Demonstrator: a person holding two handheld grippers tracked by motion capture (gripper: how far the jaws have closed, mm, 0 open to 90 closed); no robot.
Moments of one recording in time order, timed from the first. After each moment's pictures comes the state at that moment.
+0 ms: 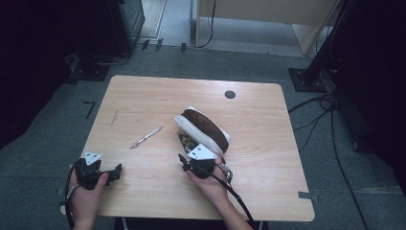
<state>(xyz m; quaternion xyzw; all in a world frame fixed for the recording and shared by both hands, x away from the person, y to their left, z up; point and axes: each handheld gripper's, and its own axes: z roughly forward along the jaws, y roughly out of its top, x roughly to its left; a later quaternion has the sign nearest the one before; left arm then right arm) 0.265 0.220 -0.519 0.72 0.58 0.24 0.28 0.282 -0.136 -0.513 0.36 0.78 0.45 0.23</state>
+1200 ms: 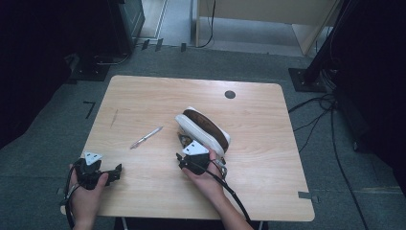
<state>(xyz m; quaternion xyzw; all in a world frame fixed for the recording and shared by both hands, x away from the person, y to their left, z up) 0.265 0.220 -0.519 0.72 0.58 0.23 0.28 0.299 -0.123 -0.519 0.36 0.81 0.41 0.23</state>
